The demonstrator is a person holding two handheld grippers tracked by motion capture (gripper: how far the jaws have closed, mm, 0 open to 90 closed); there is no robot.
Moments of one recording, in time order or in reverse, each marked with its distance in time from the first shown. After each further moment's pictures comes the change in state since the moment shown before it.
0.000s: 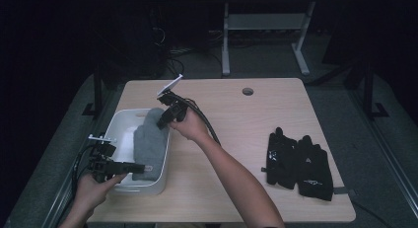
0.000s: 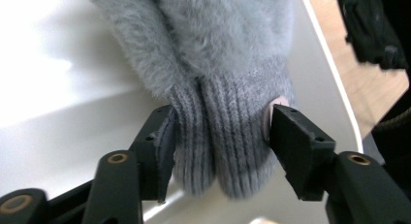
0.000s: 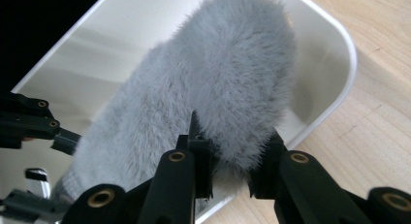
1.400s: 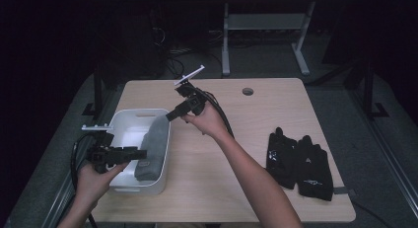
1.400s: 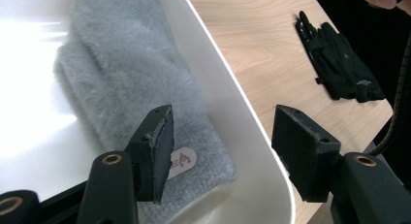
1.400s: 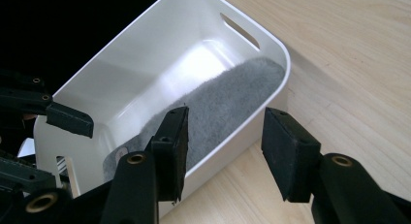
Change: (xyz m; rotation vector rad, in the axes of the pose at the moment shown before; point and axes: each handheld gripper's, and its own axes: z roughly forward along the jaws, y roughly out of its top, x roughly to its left) left arm -0.039 0.026 -0.021 -0.163 -0.004 0.102; right arm -0.014 -0.020 -0.062 -0.133 0.013 0.001
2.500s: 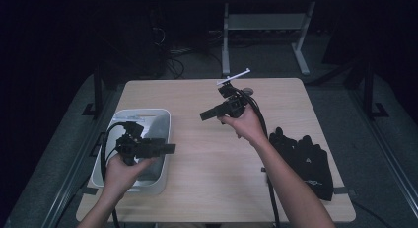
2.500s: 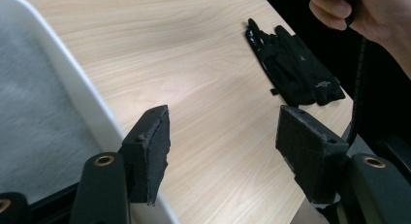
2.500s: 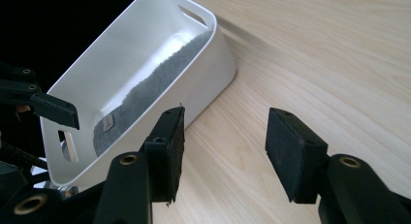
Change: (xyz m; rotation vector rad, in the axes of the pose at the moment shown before) left arm -0.063 0.030 0.041 0.007 -0.094 0.122; right arm -0.052 -0.061 -0.073 -0.090 -0.001 0.092
